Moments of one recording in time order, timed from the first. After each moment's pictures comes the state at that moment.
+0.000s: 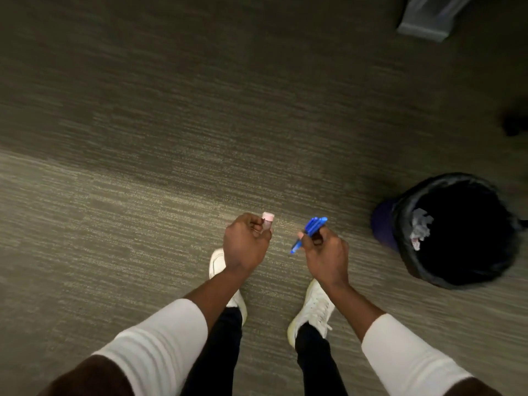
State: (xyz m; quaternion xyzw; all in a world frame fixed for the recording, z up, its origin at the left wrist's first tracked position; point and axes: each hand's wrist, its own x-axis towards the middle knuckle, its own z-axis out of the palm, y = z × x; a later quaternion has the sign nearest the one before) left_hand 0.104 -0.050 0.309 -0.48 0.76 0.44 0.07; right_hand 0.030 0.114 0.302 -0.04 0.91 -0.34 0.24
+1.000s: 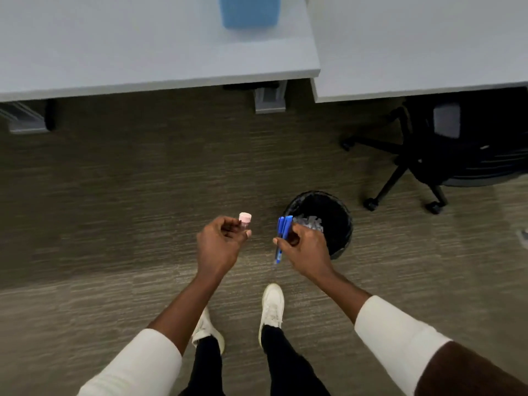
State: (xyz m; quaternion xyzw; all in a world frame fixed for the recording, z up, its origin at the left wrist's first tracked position) left_hand -0.027 0.068 0.645 -0.30 0.81 0.50 0.05; right_hand -0.067 0.274 0.636 -0.04 0.92 -0.35 0.16
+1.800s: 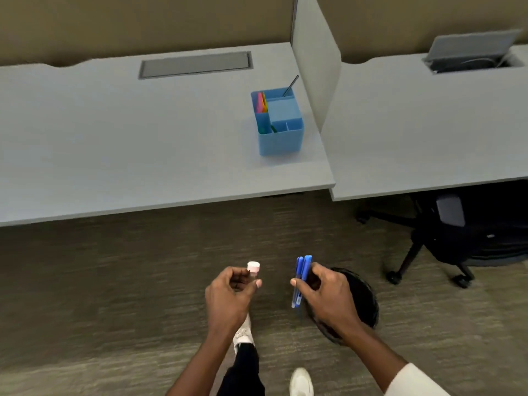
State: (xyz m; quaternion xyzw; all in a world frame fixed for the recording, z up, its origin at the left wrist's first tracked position) left_hand -0.089 -0.001 0.782 -0.32 0.80 0.51 -0.01; right_hand -0.151 0.213 0.773 -0.06 0.92 -0.37 0.11
